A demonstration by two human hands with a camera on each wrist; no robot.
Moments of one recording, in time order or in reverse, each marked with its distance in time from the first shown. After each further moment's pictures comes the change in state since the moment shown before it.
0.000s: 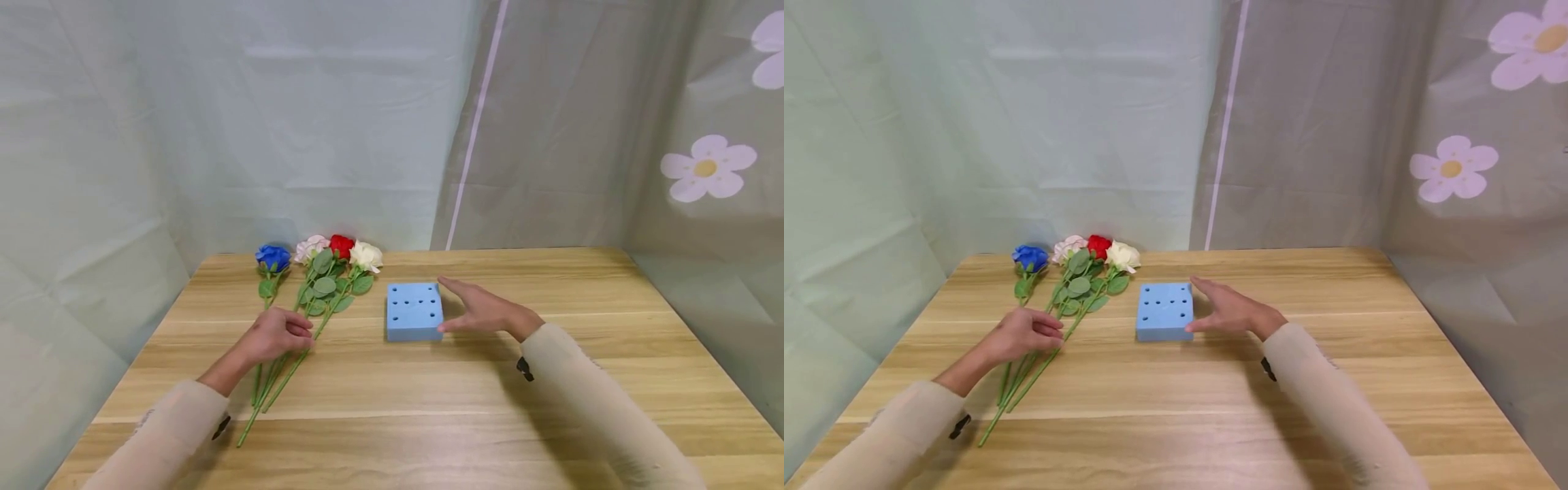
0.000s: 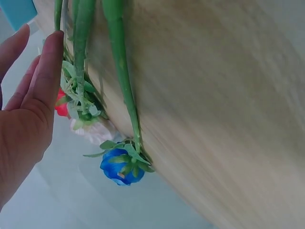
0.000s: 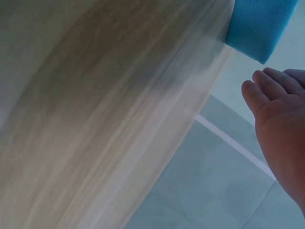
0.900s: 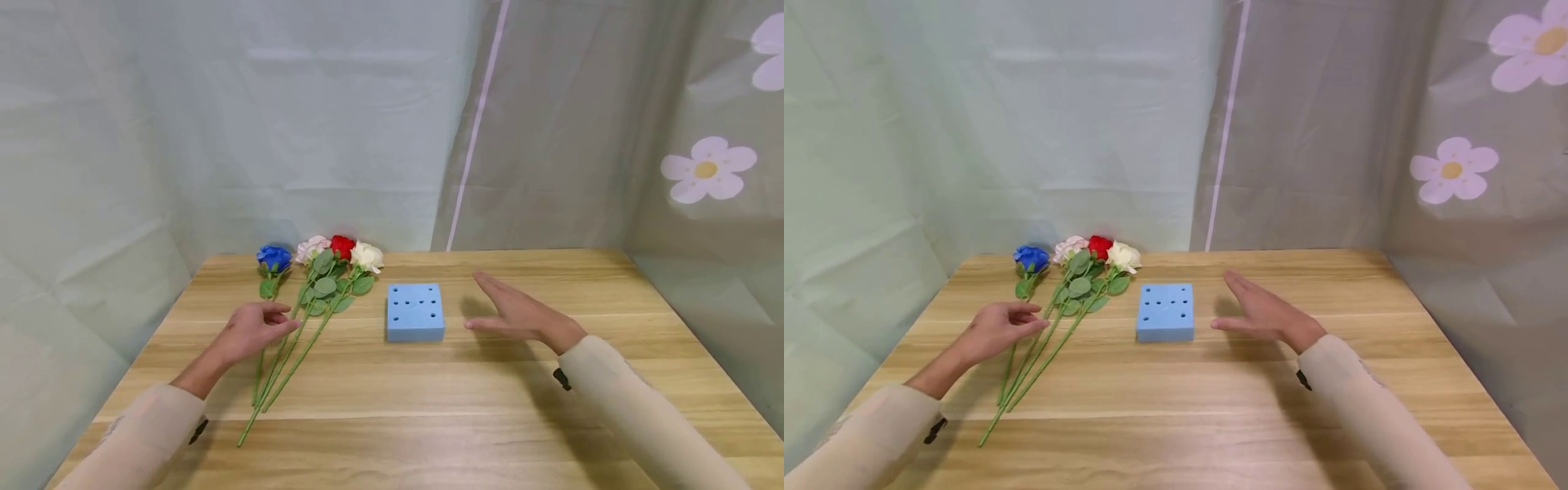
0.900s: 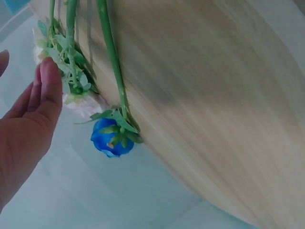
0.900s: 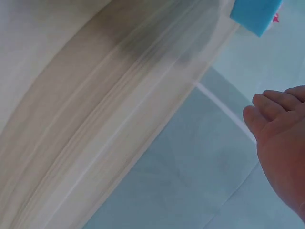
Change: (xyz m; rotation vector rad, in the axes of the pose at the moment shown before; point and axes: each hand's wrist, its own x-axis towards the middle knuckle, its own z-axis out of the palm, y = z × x) left_hand -0.015 -0.001 -0.021 0.196 0.172 -0.034; right_hand -0.048 0.008 -0.021 -0.201 0.120 0.050
